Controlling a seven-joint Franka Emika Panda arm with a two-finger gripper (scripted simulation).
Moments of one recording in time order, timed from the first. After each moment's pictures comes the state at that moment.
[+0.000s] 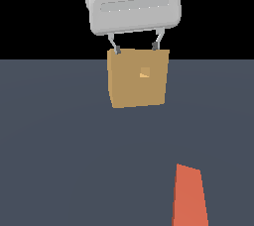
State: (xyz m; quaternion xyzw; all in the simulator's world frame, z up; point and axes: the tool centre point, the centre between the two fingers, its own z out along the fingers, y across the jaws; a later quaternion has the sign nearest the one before) arm 0.024 0.034 0.220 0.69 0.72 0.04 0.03
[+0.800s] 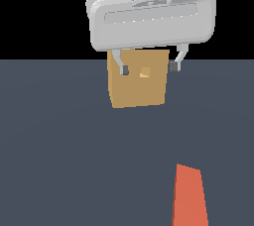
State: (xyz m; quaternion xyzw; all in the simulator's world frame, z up) arm 0.042 -0.054 0.179 0.73 0.68 0.03 0.02
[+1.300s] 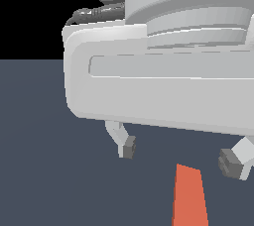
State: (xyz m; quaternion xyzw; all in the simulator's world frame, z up) arm 0.046 -0.201 0.110 0.80 0.61 0.01 0.01
